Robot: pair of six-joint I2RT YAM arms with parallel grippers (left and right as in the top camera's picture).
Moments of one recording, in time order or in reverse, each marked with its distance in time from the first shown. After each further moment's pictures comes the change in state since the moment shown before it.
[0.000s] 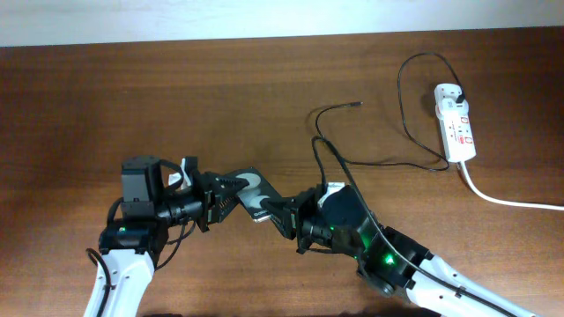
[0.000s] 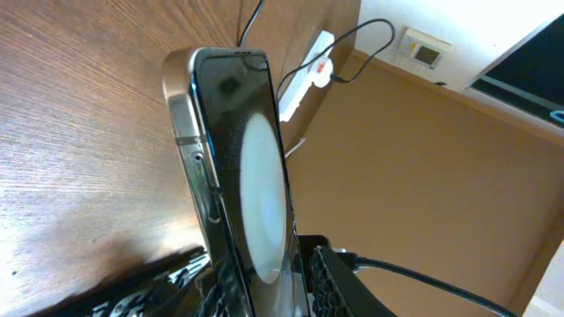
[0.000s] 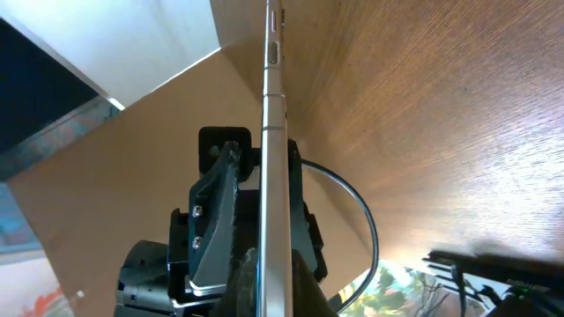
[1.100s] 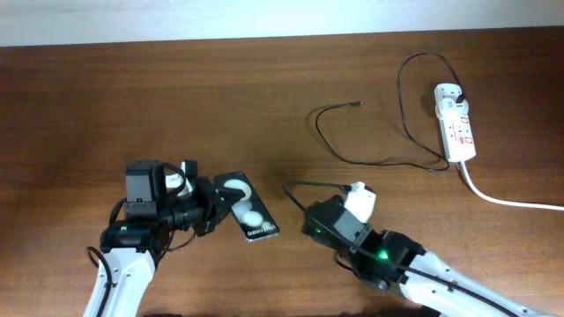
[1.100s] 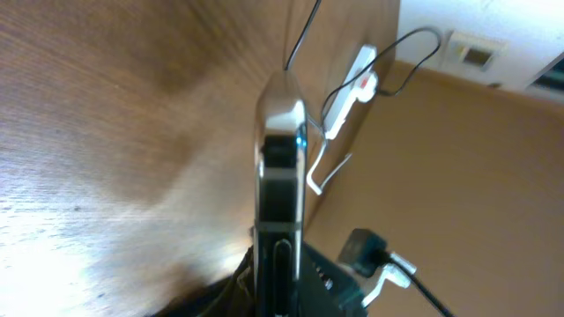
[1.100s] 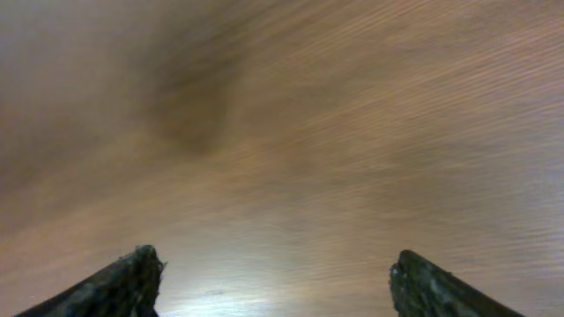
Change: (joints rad) left arm -0.001 0.010 -0.006 -0.112 -0.098 0.230; right arm -0.018 0.036 0.002 -0.598 0.462 -0.792
